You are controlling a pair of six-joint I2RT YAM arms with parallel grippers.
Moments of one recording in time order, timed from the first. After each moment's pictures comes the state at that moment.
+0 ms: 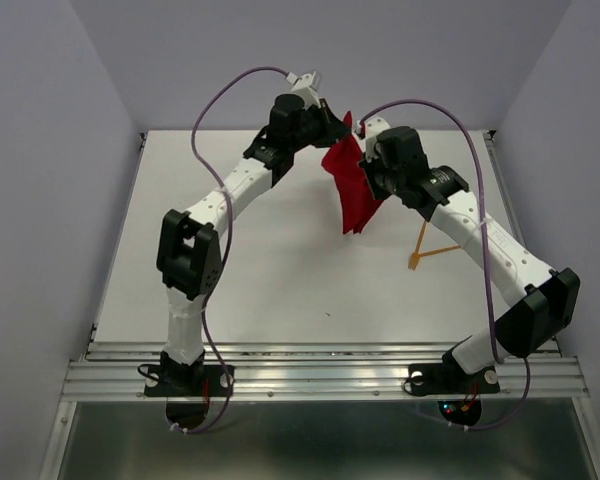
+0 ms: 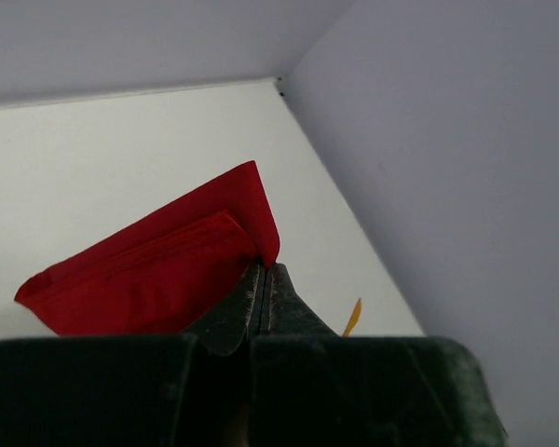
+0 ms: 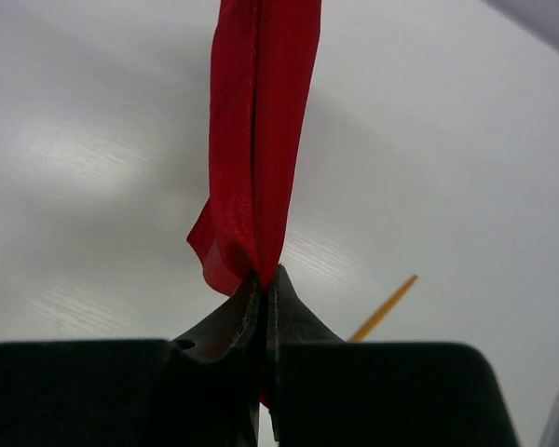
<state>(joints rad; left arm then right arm) -0.52 1.98 1.81 0.01 0.26 -0.61 0.54 1.51 1.52 -0.63 0.20 -0.09</state>
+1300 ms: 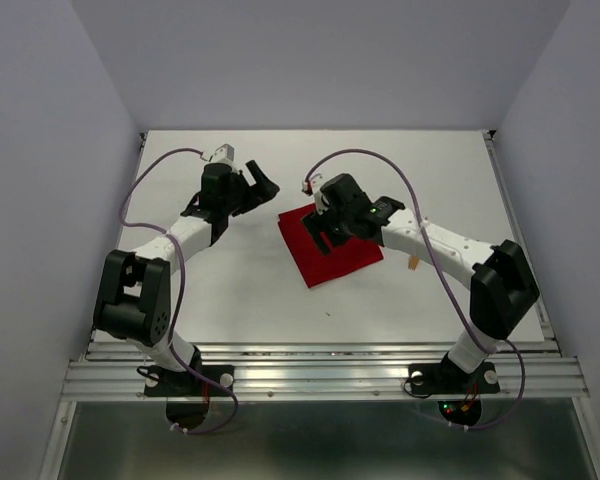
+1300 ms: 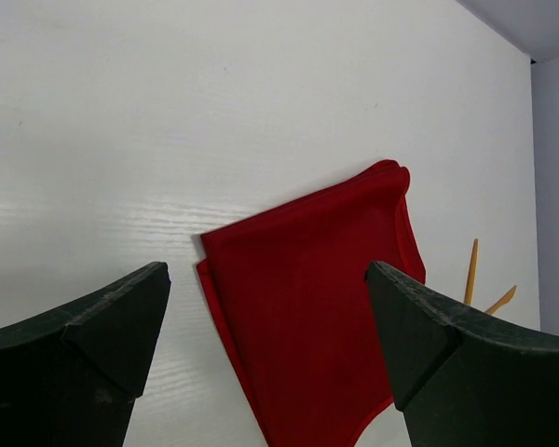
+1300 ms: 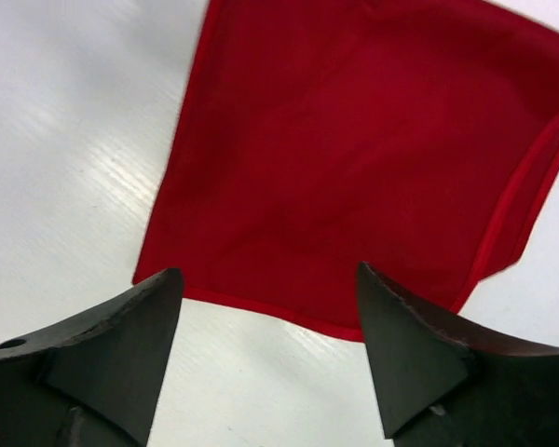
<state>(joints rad) -0.27 1.57 0.95 0.16 0.16 -0.68 0.76 1.69 1.35 -0.54 0.07 -0.01</state>
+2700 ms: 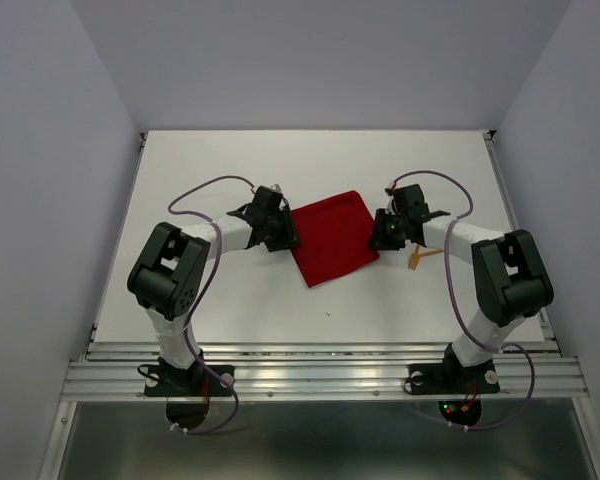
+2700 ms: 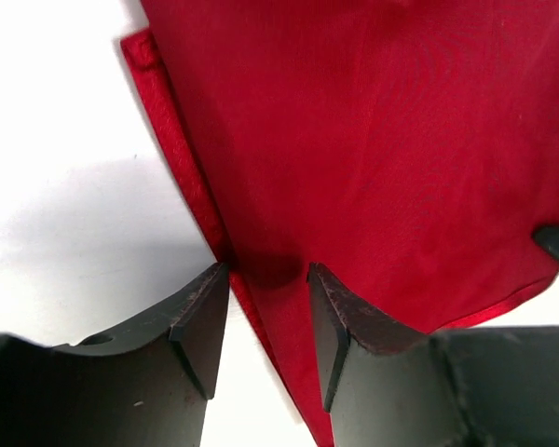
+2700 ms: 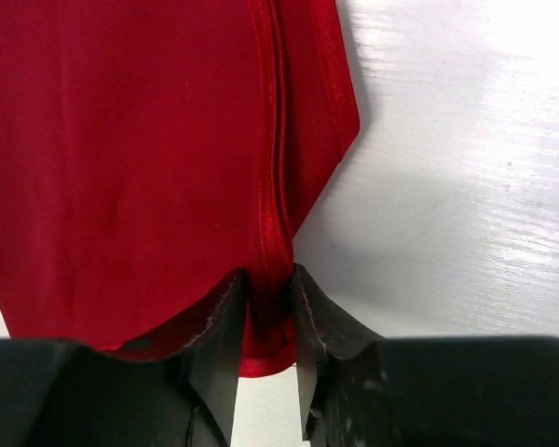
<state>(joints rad) -0.50 1.80 1.02 -0.13 0.13 -0.73 0.29 1.69 0.95 -0.22 -0.23 0.38</state>
